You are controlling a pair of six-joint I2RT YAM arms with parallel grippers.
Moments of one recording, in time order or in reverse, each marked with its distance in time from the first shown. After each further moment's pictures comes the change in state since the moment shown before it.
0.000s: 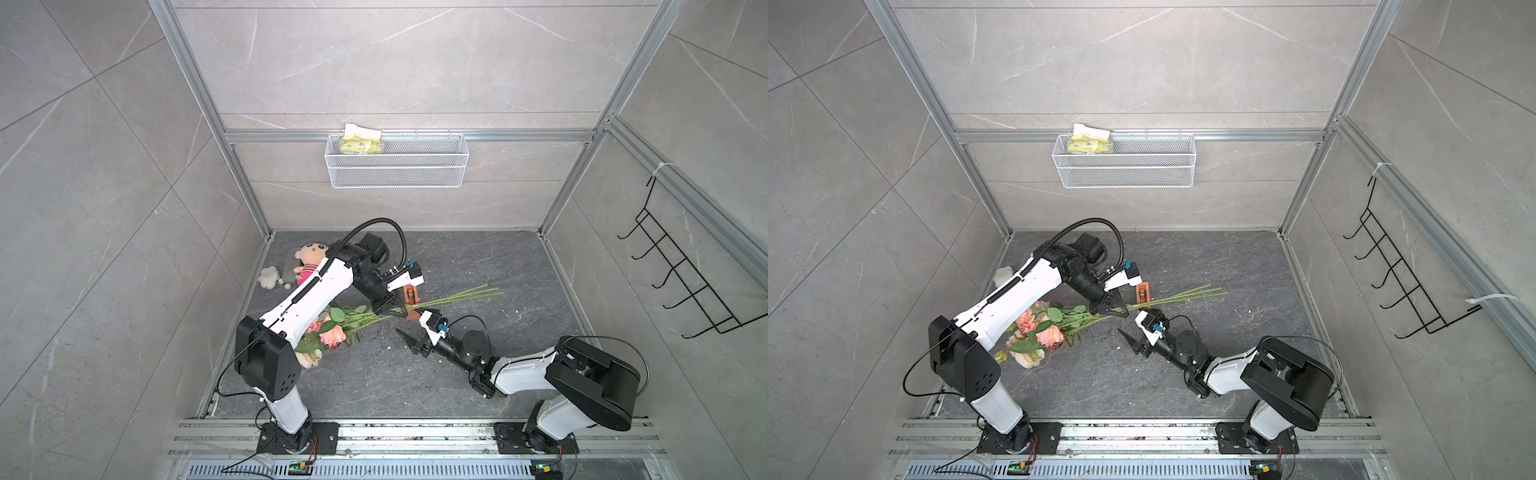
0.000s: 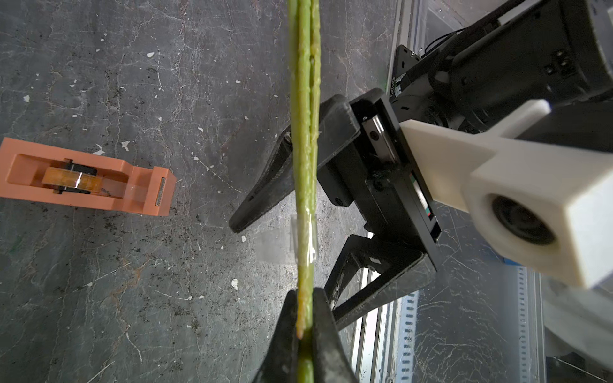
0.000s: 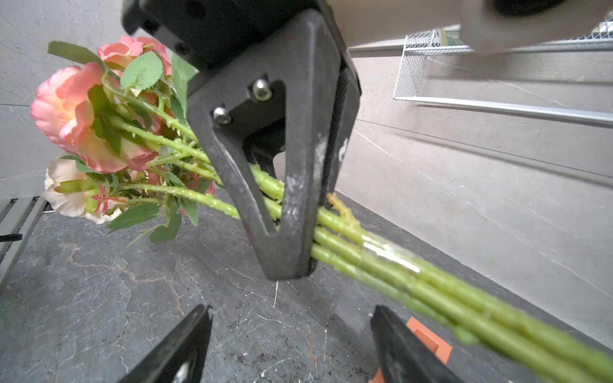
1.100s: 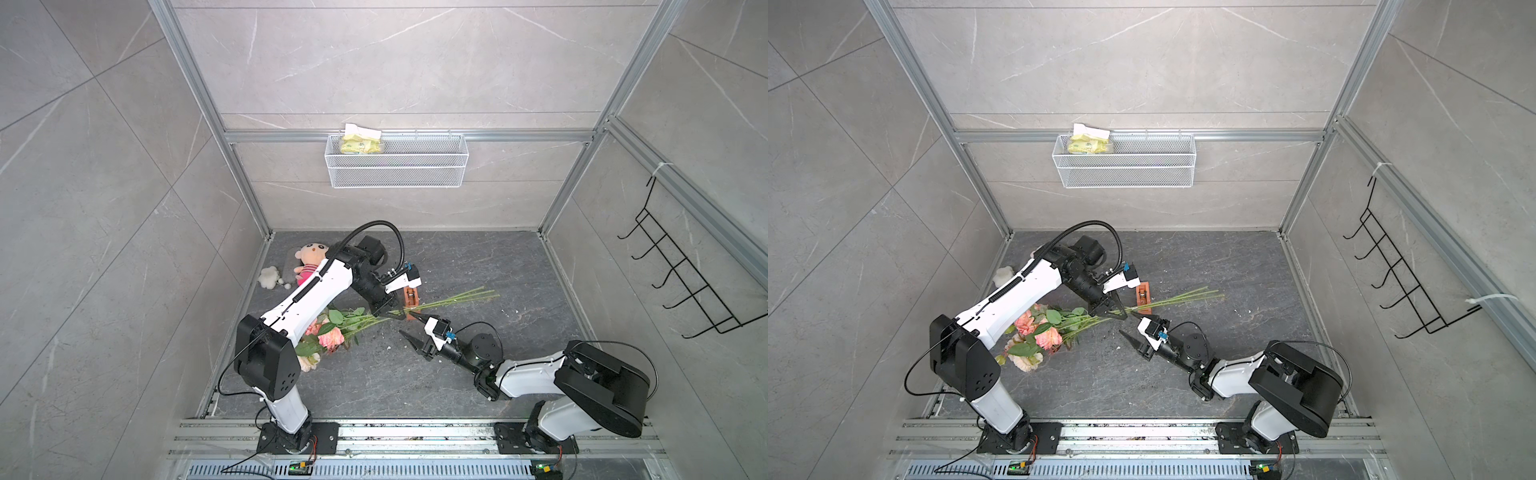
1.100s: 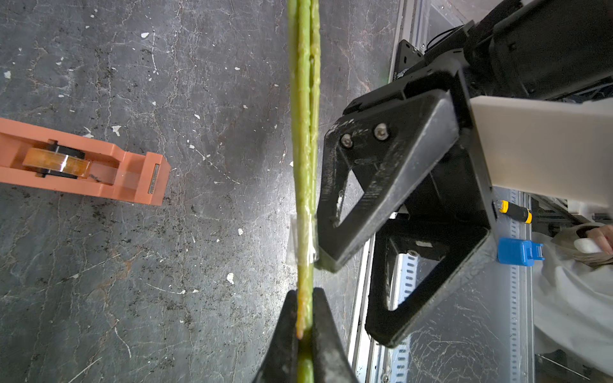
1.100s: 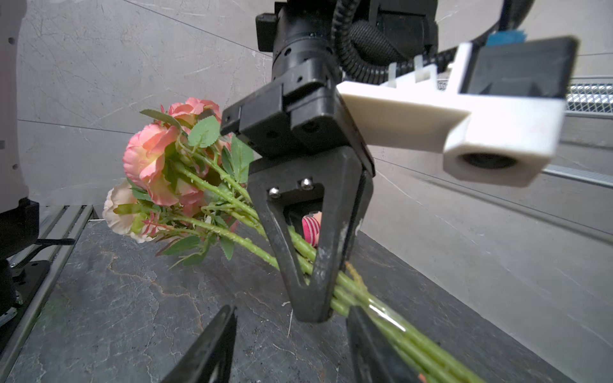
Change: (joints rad) left arm 0.011 0.000 -0.039 0.004 0.001 -0.001; right arm 0.000 -0.068 -0.036 0.059 -0.113 -0.040
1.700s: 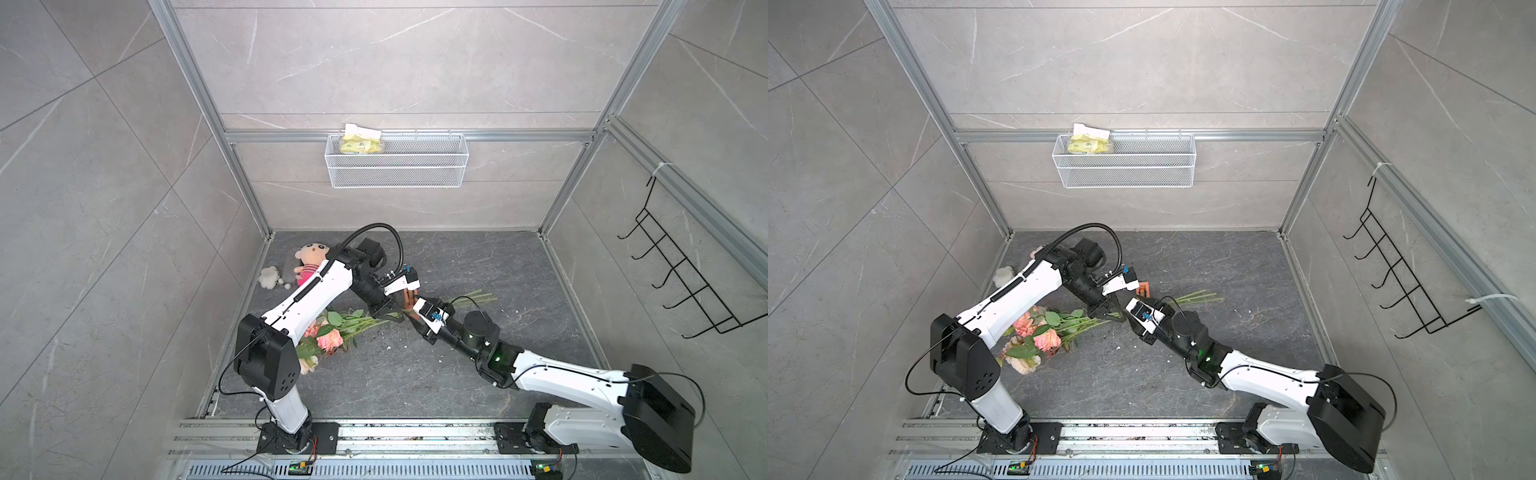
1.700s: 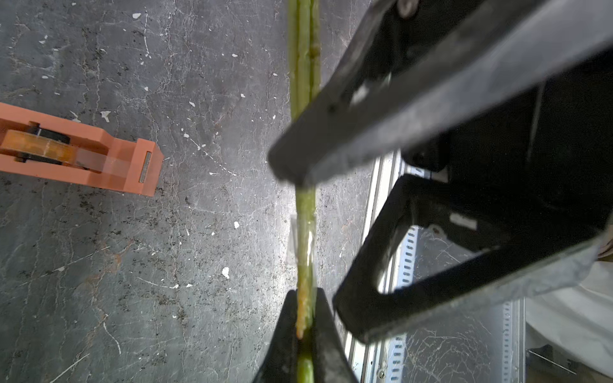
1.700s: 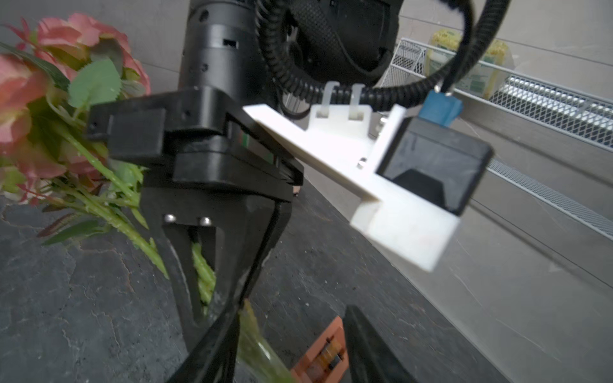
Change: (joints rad) left arm 0.002 0.000 -0.026 -0.005 0.000 0.008; right arm 0.000 -0.302 0.262 -0.853 0.249 -0.220
